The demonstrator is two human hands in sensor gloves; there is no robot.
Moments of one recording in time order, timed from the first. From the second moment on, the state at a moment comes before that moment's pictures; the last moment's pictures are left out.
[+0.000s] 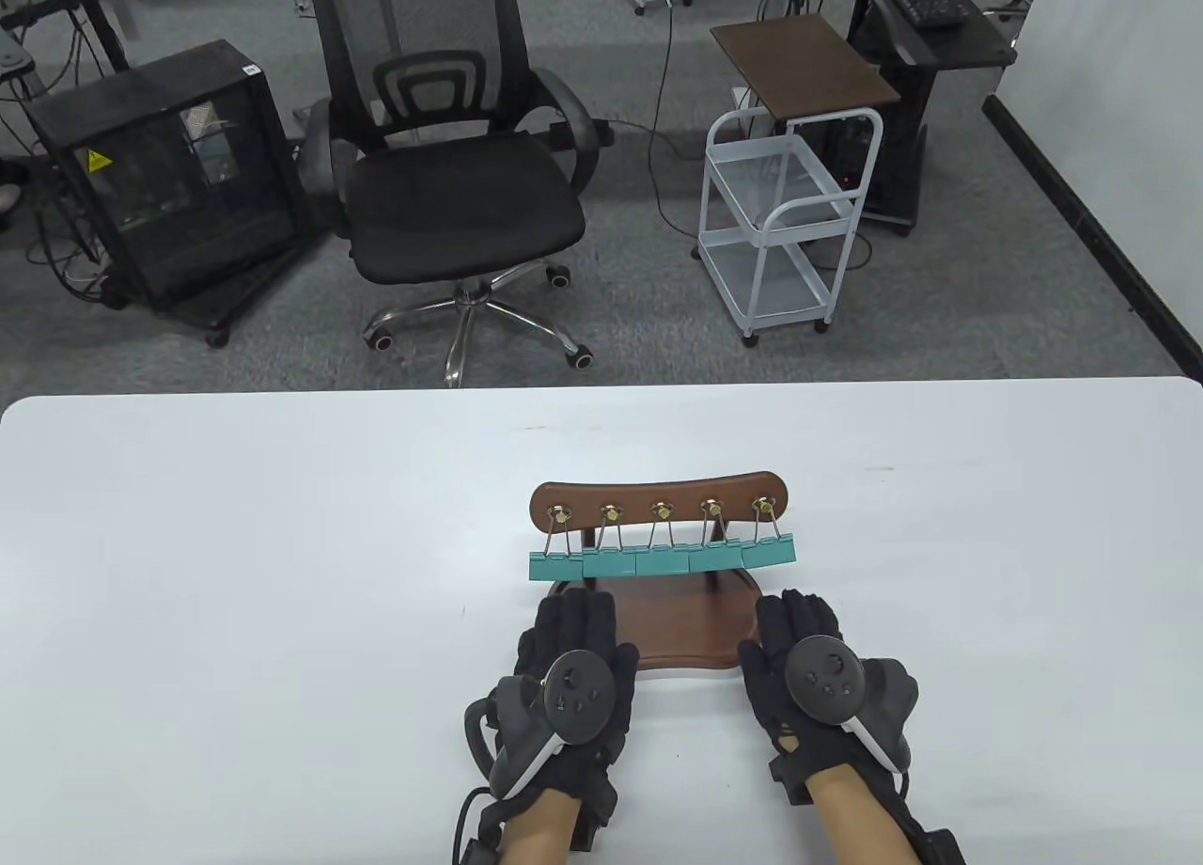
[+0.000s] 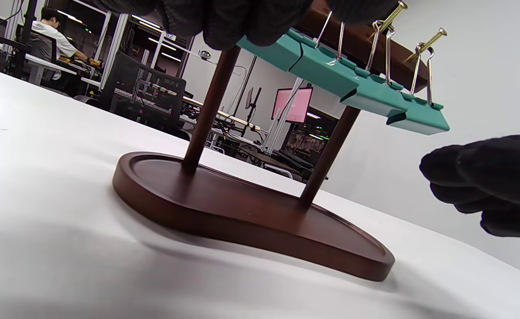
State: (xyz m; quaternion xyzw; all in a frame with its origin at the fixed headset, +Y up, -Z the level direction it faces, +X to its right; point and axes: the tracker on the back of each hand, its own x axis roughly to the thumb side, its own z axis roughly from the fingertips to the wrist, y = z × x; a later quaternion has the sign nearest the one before) left_hand -0.077 -0.717 -0.281 0.03 -0.05 0.19 0.98; right_hand 0.182 -0.735 -0.304 0.02 -0.11 0.97 0.21
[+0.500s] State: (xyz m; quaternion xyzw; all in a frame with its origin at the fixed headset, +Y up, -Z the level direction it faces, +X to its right) left_hand -0.079 -0.717 -0.281 0.03 -0.04 0.19 0.98; right_hand 0.190 -0.736 -0.304 0.01 -0.13 0.97 0.23
